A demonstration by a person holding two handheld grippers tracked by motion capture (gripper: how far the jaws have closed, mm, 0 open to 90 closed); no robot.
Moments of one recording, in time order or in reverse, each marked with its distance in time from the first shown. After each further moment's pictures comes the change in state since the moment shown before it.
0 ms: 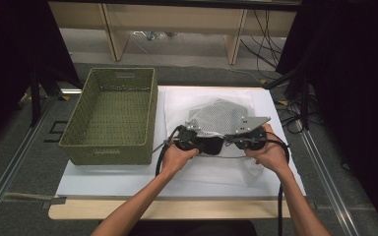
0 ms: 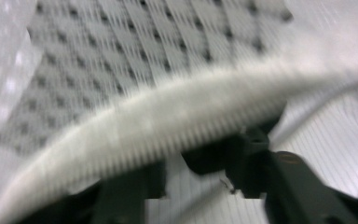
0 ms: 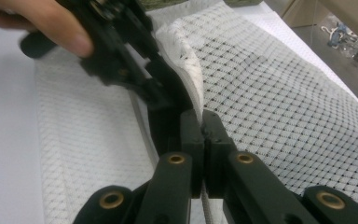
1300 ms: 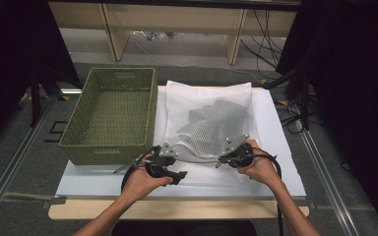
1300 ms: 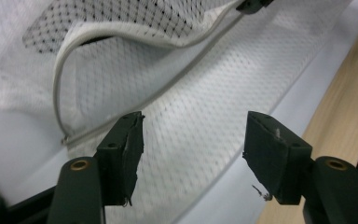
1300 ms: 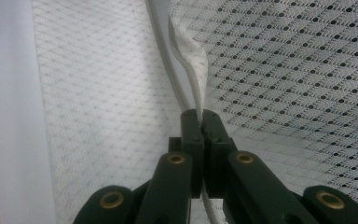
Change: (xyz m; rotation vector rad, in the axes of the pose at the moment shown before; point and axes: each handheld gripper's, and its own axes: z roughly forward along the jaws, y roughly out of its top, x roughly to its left) left arm -0.008 -0.059 -0.102 0.068 -0.086 0.164; right arm 0.032 -0.029 0.043 0.210 0.100 -0.065
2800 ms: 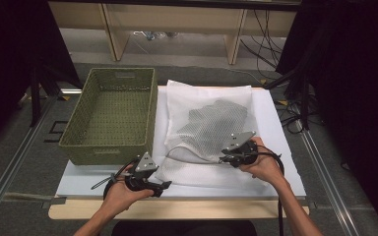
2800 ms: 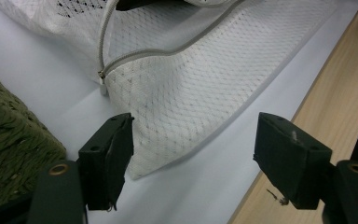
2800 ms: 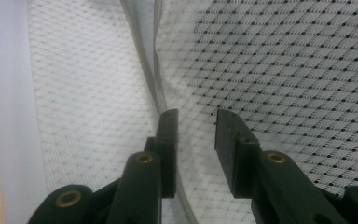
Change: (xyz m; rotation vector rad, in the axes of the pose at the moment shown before) left arm 0.010 -0.047 -0.024 -0.072 0.029 0.018; right arm -0.005 0.001 -0.014 -0.068 -0.038 0.042
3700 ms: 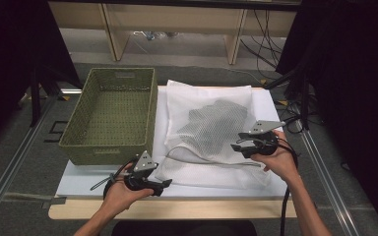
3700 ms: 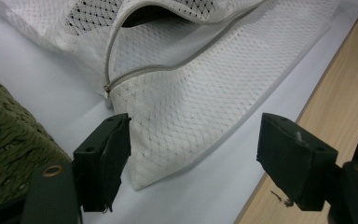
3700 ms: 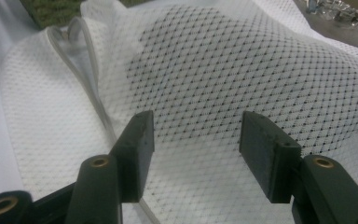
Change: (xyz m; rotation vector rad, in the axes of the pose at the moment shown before) left arm -0.001 0.002 -0.004 -0.049 0.008 -0.013; right arm -0.026 -0.014 -0.046 -0.172 -0.095 0.251
